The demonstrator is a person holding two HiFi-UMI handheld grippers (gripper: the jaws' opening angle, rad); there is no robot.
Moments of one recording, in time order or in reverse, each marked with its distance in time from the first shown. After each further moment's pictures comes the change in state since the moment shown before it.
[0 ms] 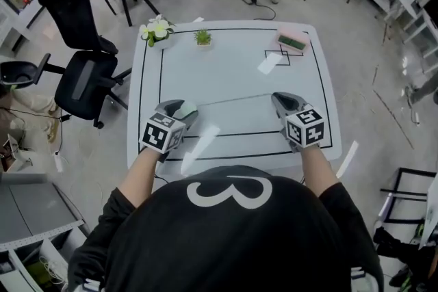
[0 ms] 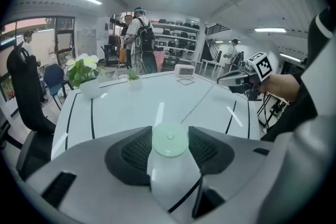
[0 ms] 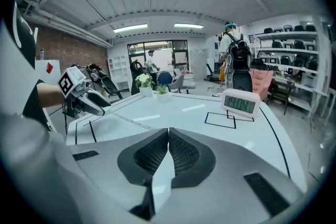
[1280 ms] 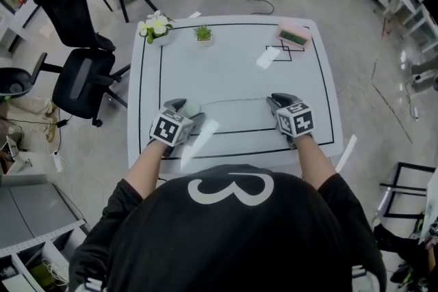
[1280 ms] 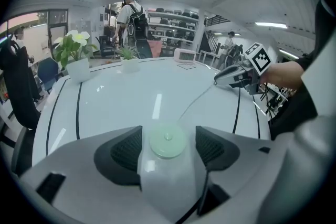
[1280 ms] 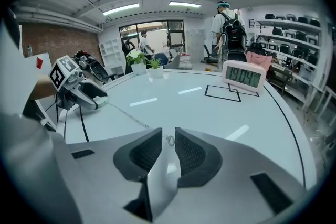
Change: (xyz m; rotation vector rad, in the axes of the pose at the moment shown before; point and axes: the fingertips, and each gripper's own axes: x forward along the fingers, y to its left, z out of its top) left arm 0.044 0.009 -0.039 0.028 0.104 -0.025; right arm 0.042 -0.010 -0.060 0.039 0.210 -0.032
